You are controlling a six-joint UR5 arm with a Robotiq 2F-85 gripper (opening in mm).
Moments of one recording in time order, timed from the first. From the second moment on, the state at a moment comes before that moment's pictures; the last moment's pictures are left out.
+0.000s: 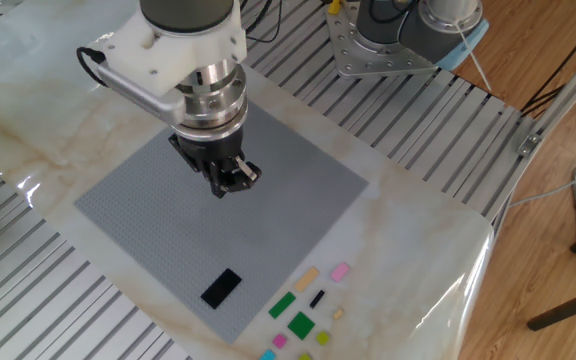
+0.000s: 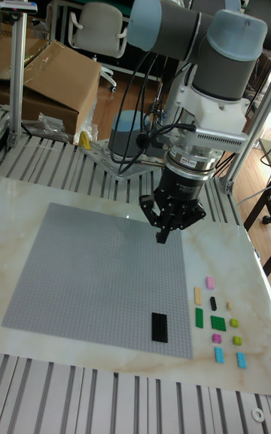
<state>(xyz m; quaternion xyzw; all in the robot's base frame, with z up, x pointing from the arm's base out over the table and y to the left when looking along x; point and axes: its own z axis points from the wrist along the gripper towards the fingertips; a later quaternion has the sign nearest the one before) 0.586 0.079 0.175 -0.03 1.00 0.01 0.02</state>
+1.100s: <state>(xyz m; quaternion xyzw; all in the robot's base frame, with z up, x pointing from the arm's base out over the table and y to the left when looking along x) 0.580 0.148 0.142 0.00 1.00 0.03 0.01</state>
